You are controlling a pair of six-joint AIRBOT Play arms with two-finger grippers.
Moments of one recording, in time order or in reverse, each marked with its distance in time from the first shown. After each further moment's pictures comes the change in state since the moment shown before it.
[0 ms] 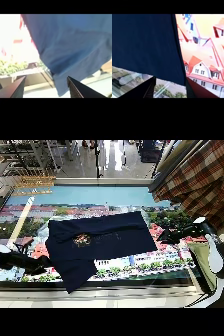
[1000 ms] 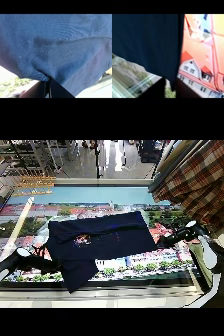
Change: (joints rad) left arm -0.217 -0.063 -0.091 -0.054 0.213 -0.028; right arm 0.036 -0.076 -0.022 -0.057 0.049 -0.151
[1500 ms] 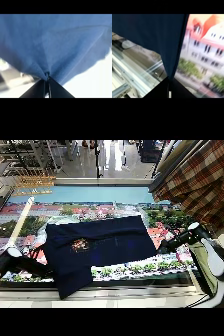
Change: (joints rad) left arm 0.100 0.153 0.026 0.102 -0.277 0.069; right arm 0.001 0.186 -0.207 0.020 0.095 0.011
